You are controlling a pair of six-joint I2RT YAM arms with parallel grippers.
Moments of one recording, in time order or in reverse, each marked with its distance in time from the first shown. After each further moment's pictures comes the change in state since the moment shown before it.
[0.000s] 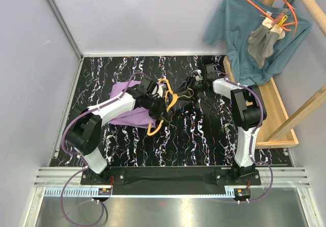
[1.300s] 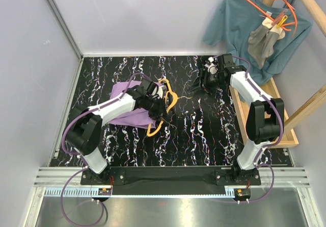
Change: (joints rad) left arm 0.000 0.000 -0.017 0.014 0.011 0.016; right arm -0.108 -0.269 0.087 -0.502 0.058 -0.528
